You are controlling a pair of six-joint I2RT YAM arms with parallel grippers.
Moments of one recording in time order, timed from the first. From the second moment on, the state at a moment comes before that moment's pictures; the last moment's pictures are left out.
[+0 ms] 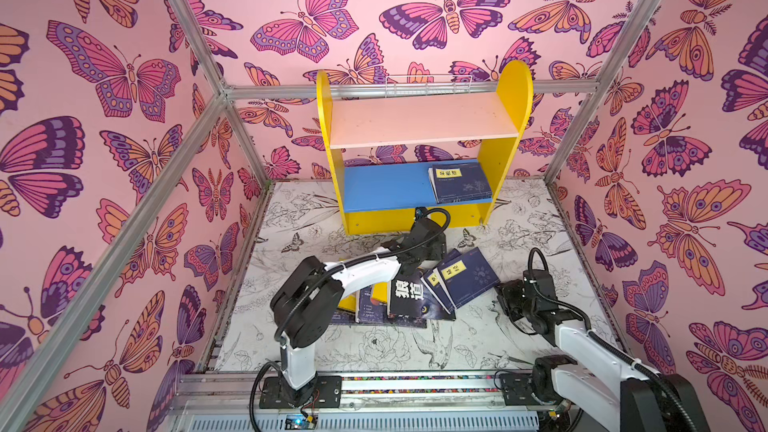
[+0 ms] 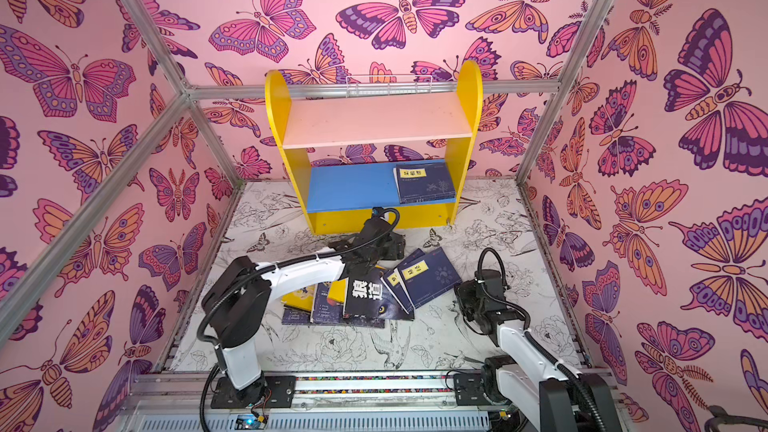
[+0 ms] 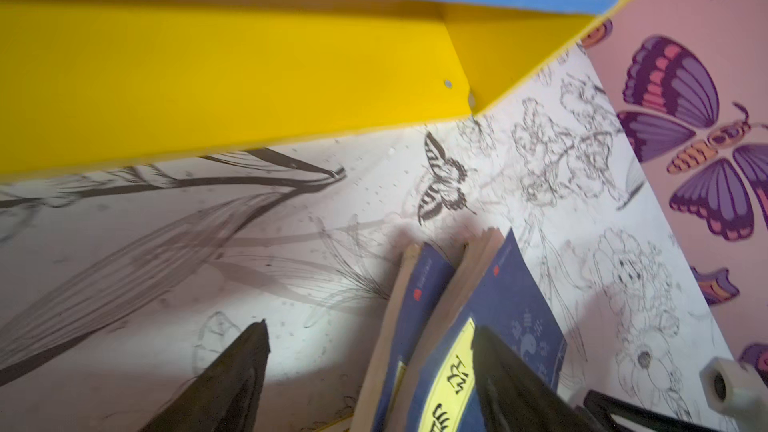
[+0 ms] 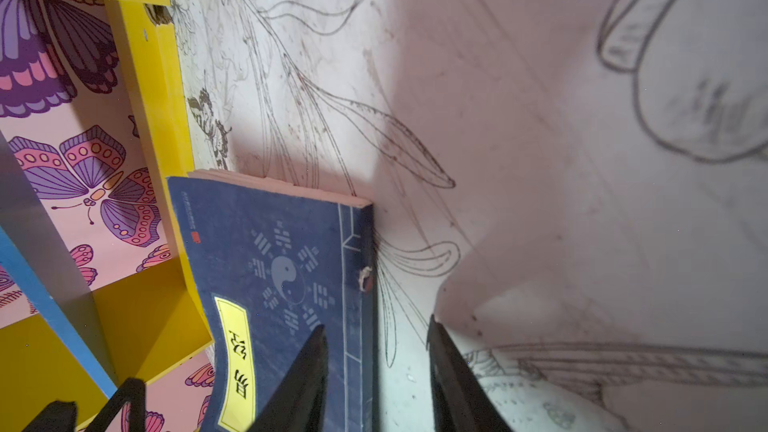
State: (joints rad) left arm -0.84 1.89 1.30 -0.11 -0.14 -0.62; right arm 0.12 0.98 0.23 -0.06 -0.15 1.36
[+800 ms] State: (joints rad) left arm -0.88 2.05 1.38 -0.12 0.03 -0.54; right arm 0.13 1.21 0.29 0.12 -0.24 1.39
